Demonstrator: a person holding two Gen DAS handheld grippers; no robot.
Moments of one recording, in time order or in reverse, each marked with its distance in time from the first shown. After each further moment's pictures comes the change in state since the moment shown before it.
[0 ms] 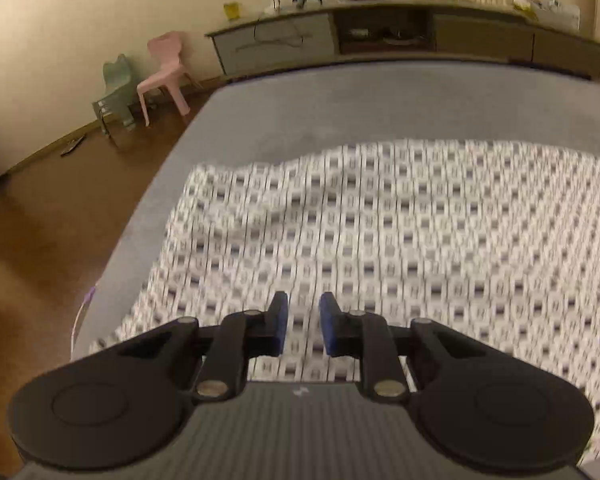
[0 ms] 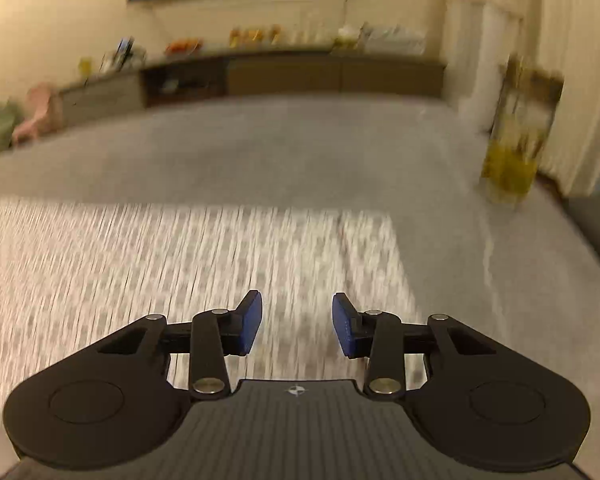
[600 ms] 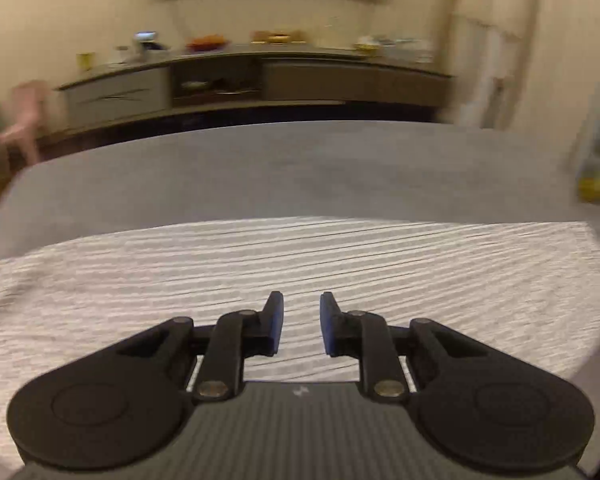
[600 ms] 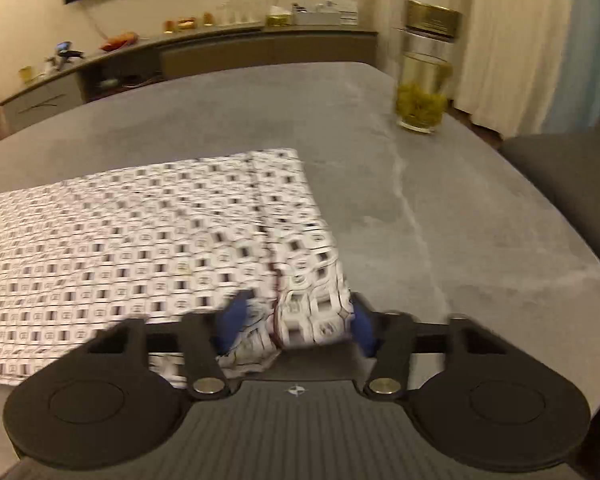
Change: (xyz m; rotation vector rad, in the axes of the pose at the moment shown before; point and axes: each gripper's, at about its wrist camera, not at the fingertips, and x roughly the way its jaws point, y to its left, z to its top) left arm -0.101 -0.214 0.045 0.102 -0.177 -0.526; right arm -0.023 -0.014 -0.042 0.122 0.001 -0.133
